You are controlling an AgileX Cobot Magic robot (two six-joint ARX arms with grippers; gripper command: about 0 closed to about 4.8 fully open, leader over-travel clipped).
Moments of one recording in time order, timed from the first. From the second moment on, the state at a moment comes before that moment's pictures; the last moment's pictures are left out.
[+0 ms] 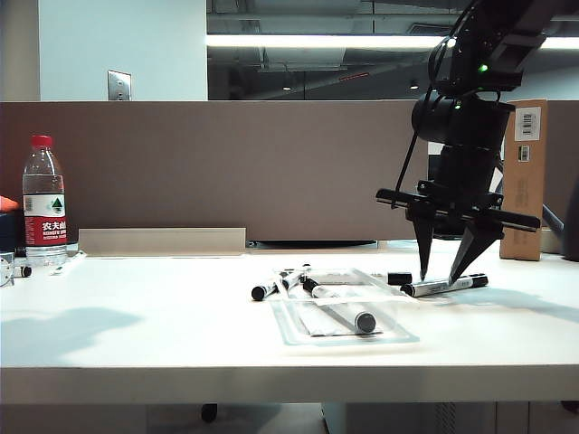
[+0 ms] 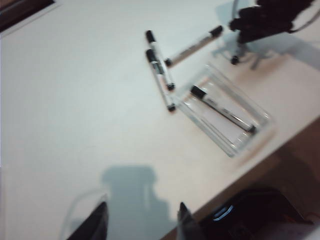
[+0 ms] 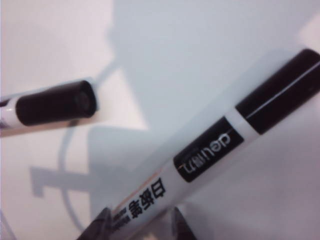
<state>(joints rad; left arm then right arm) -0.52 1.28 1.76 -1.27 0.03 0.13 0.26 2.06 1.62 -0.82 -0.11 0.49</state>
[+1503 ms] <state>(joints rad) -0.52 1.24 1.71 -1.31 0.18 0.14 0.27 2.10 1.63 -0.77 0.05 0.62</state>
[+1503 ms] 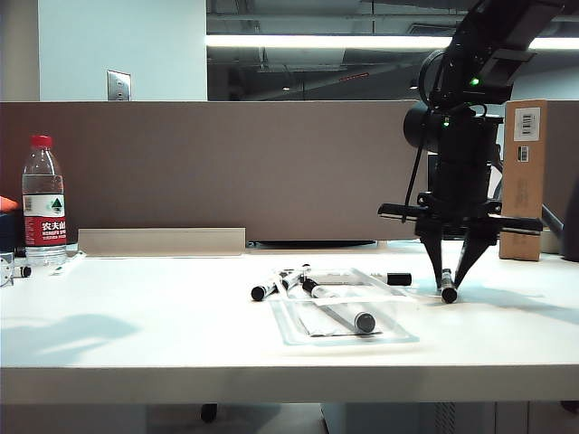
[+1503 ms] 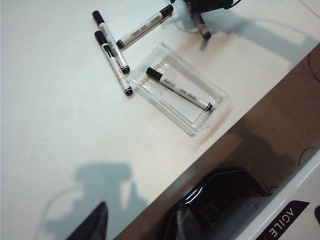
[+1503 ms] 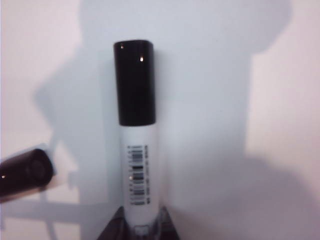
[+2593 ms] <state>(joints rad) -0.52 1.24 1.71 -1.30 0.18 0.14 0.43 1.89 1.63 -0.92 -0.19 0.33</state>
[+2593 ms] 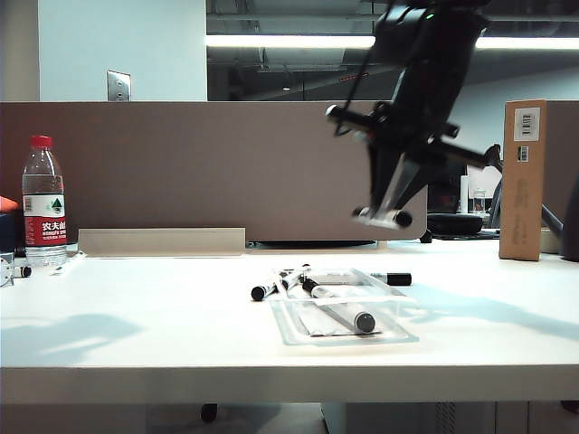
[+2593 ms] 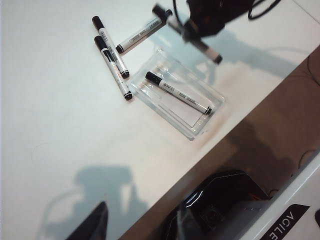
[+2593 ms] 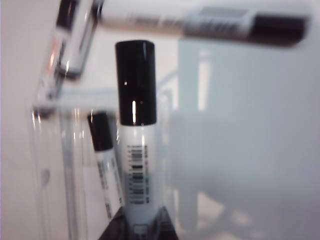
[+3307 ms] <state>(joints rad) -0.52 1.24 1.71 -1.31 0.18 0.13 0.57 1.98 1.62 -1.02 -0.13 0.34</state>
